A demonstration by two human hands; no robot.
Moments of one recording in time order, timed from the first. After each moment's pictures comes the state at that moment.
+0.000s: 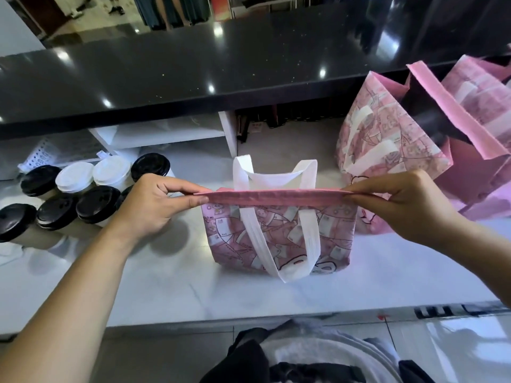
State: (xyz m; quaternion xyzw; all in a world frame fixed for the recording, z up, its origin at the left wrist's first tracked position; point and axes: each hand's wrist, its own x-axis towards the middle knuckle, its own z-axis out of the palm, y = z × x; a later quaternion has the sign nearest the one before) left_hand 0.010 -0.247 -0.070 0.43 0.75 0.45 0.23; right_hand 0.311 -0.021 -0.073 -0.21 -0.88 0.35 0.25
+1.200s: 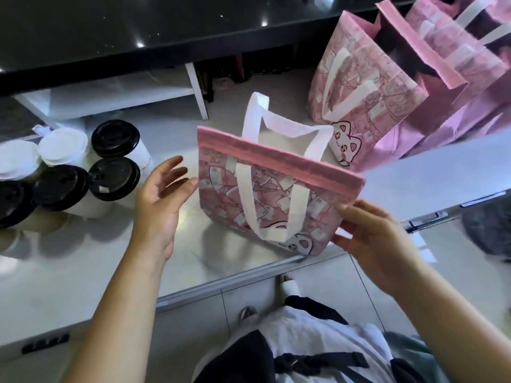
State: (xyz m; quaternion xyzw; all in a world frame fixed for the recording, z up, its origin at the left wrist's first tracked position) left_hand 0.025 -0.280 -0.138 0.21 0.67 0.64 0.32; right_hand 0.317 -0.178 -0.110 -0.44 -0.37 0.76 0.29
